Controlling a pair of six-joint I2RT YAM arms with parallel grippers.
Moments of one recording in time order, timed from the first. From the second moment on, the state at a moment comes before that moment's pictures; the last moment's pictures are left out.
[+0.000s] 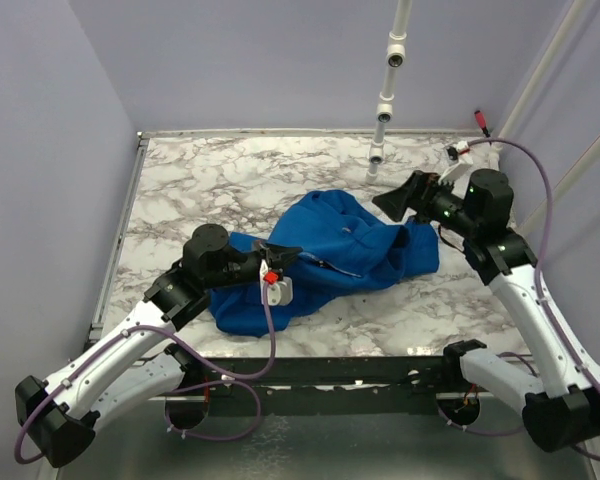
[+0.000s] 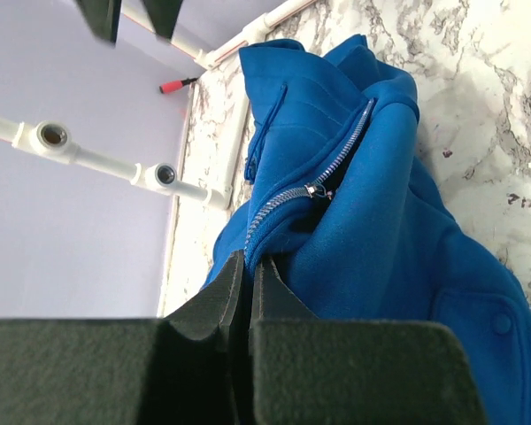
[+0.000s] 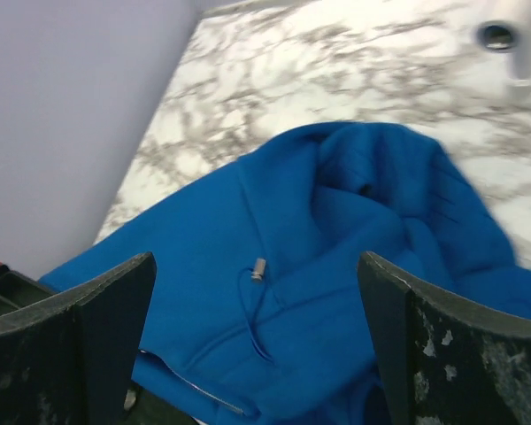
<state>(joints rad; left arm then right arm) -0.72 0.81 0.73 -0.14 0.60 0.98 0.24 1.04 0.97 -0.16 -0.48 0.49</state>
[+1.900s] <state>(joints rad) -0.70 0.83 0.72 -0.03 0.60 0.89 0.04 1.00 1.10 -0.56 0.01 0.58</state>
